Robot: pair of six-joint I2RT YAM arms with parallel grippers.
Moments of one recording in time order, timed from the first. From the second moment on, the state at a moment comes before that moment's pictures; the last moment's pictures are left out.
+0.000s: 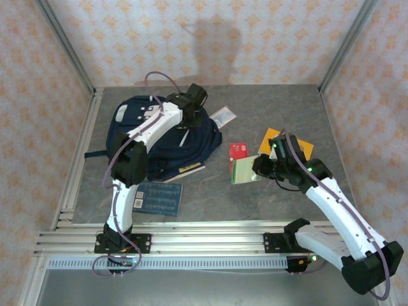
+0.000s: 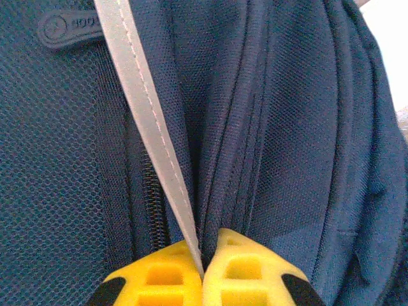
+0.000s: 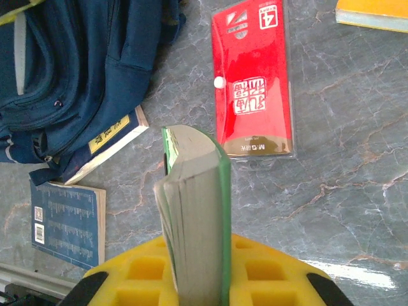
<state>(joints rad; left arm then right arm) -0.46 2.12 1.96 -1.01 -0.20 -0.55 0.43 0.92 0.91 -0.89 -0.17 0.67</state>
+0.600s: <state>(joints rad) -0.44 1.56 1.82 -1.07 -0.26 -0.41 0.43 0.99 1.15 -0.89 -0.12 0.63</state>
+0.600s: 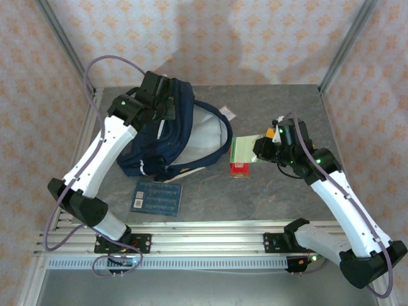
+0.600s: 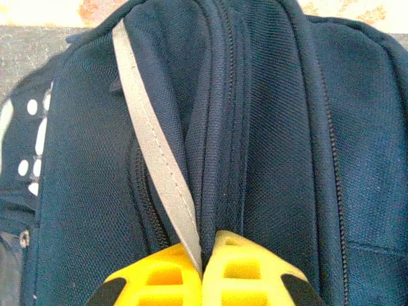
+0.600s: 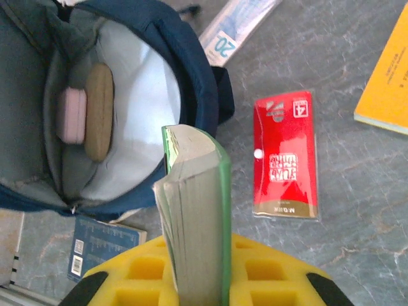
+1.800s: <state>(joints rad) -0.40 1.45 1.76 -1.05 0.03 -0.30 0.66 1.41 1.17 -0.29 -0.19 1.03</state>
